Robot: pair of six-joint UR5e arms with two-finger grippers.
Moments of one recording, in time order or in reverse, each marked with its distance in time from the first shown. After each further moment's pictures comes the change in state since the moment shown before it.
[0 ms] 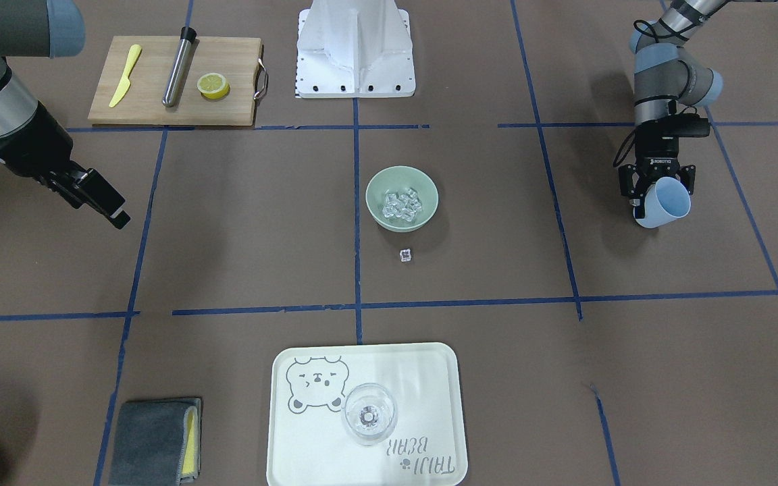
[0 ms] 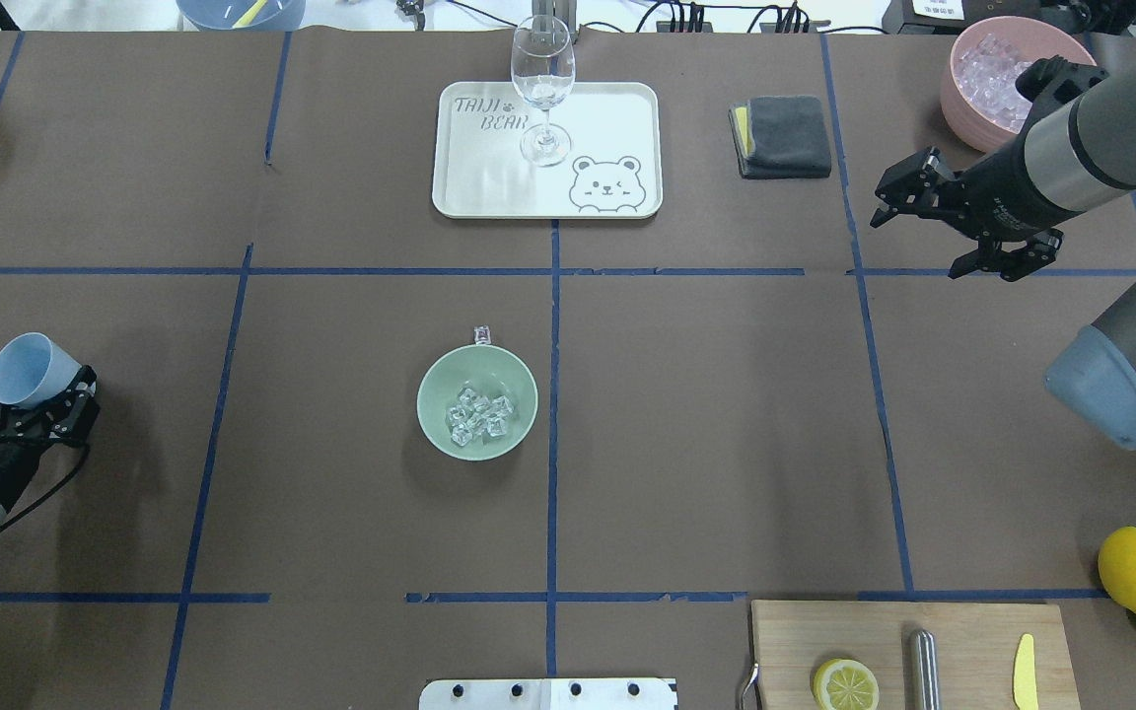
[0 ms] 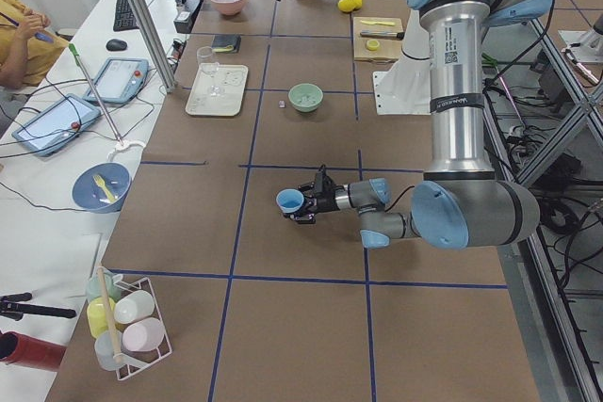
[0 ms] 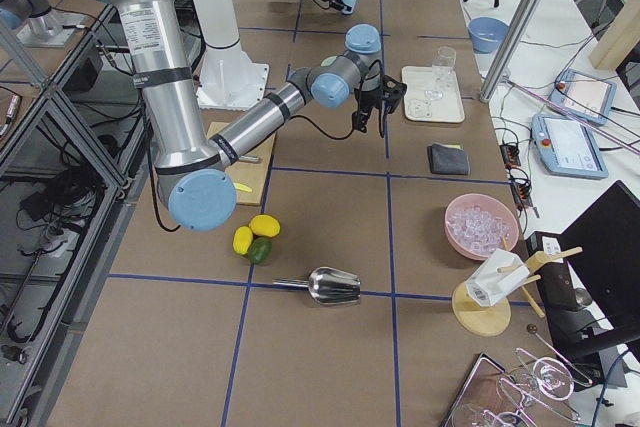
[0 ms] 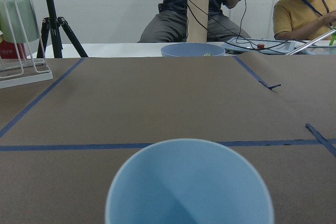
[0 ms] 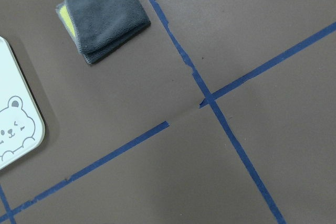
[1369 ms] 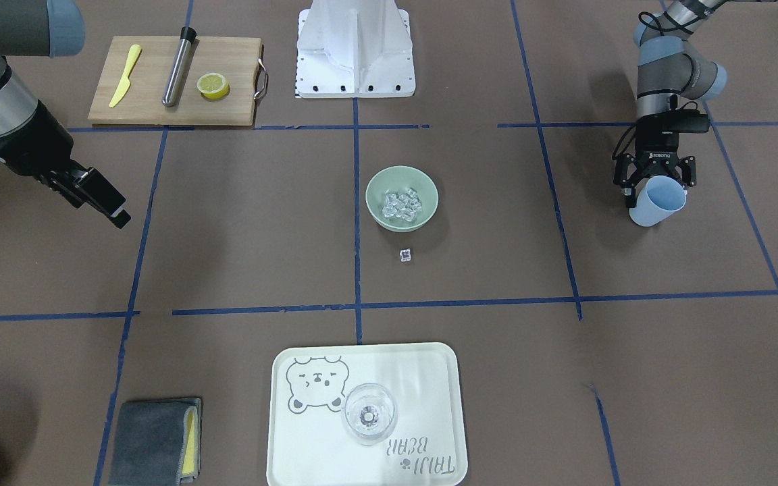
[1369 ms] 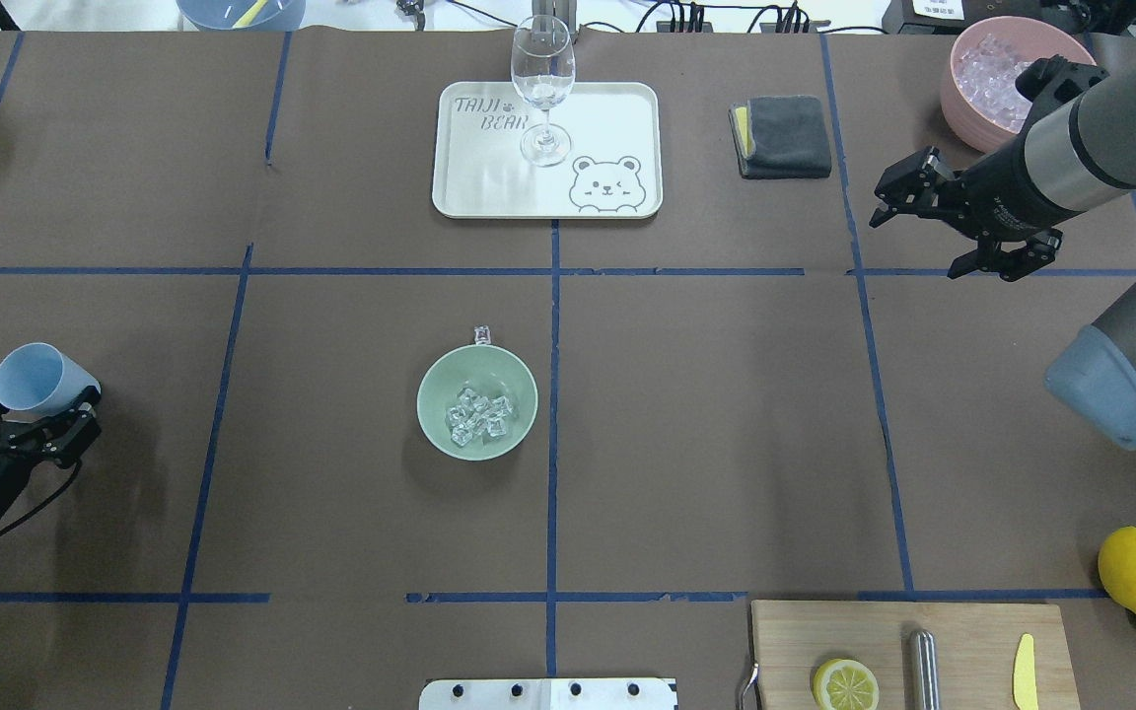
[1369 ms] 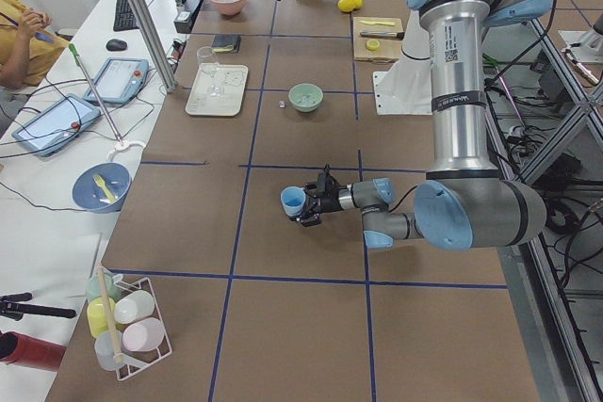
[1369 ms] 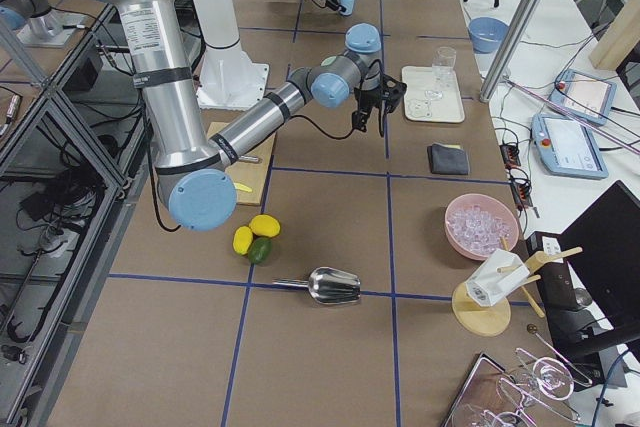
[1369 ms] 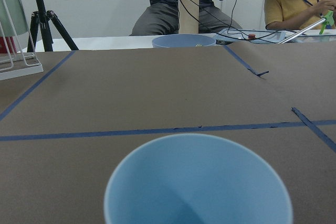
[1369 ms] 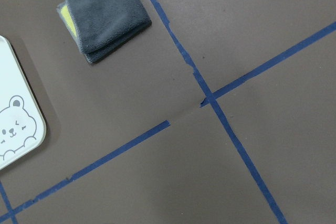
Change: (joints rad) left arm 0.012 0.072 -0.071 -0.005 -0.078 0.020; right arm 0.000 0.001 0.000 0.000 0.002 0.003
